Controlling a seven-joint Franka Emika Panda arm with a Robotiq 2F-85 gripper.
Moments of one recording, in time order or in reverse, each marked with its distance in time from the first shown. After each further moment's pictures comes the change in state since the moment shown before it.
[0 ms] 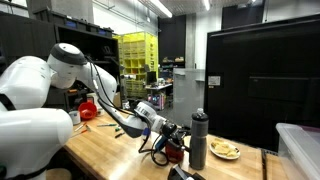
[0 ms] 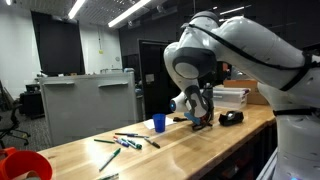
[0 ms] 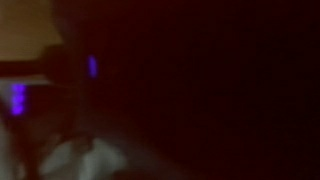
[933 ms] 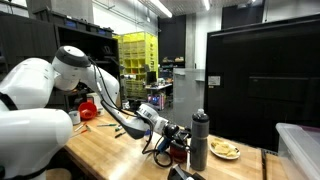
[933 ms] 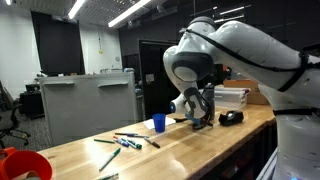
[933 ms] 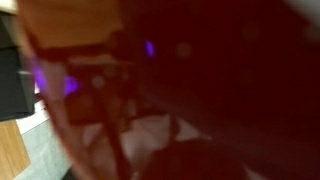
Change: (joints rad) arm -0.046 0.024 0.032 0.045 0.000 -0.049 0.000
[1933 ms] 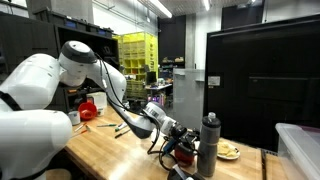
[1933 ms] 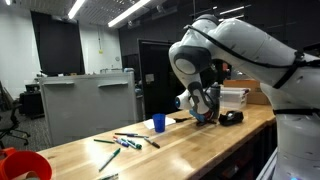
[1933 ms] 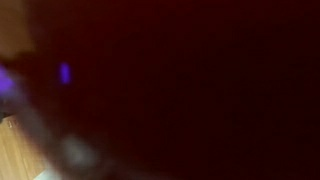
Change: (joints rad) arm -0.113 -0.077 0.002 0.004 -0.054 0.017 0.000
